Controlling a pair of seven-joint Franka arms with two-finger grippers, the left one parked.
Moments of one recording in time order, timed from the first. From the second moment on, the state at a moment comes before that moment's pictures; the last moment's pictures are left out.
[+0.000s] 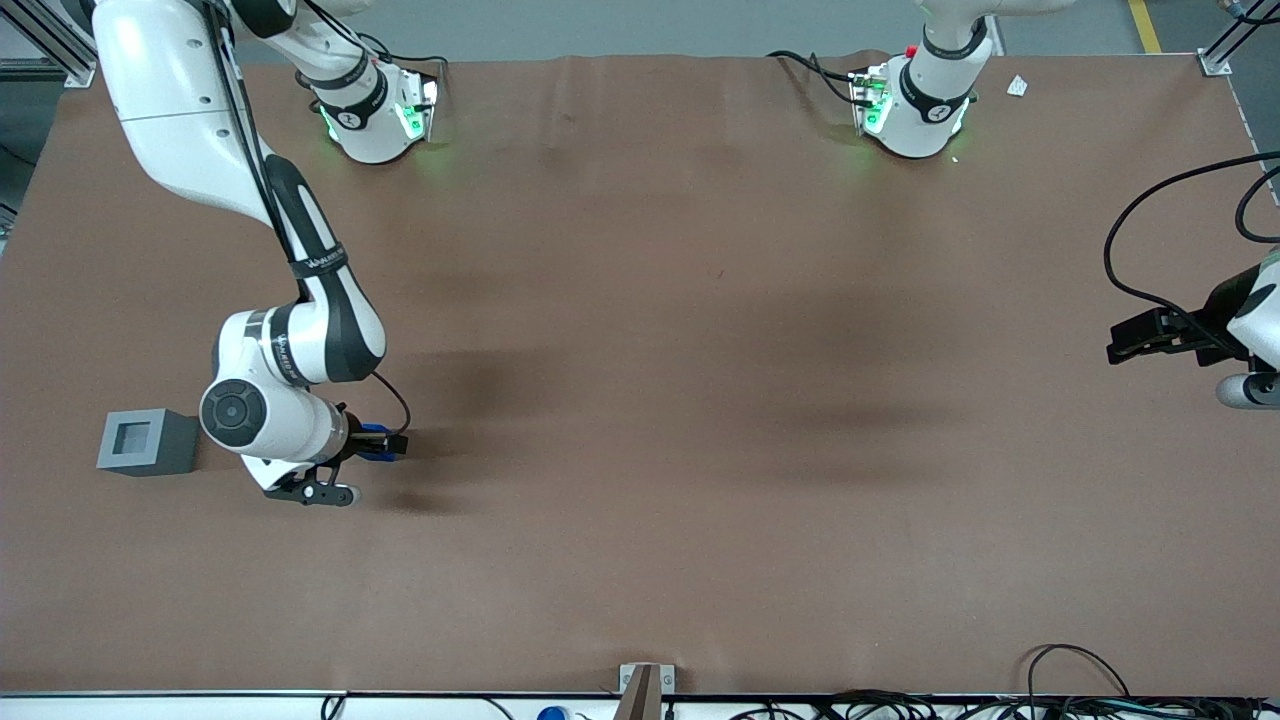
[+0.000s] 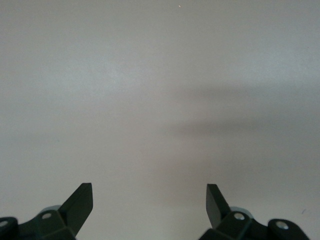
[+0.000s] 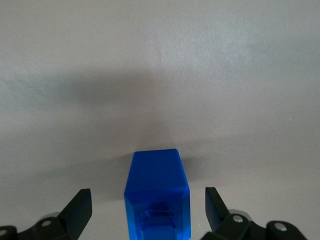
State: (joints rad) arm 0.19 0.64 -0.05 -1.68 0.04 2.20 0.23
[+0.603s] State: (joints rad) arm 0.19 0.64 -0.06 -1.68 0.04 2.20 0.23
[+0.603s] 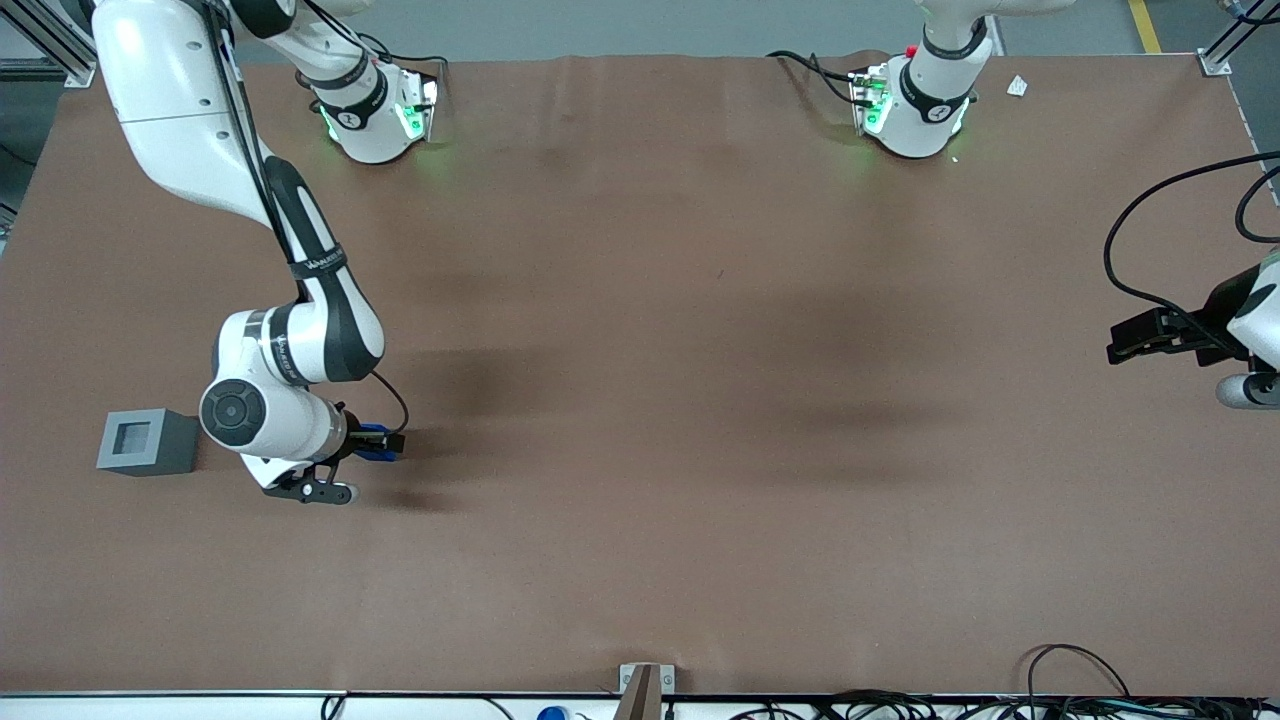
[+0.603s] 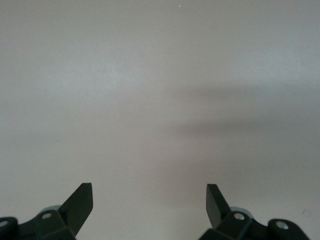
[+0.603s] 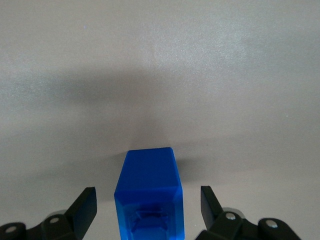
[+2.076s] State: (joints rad) arm 0.15 0.55 -0.07 -1.61 0.04 2.11 0.23
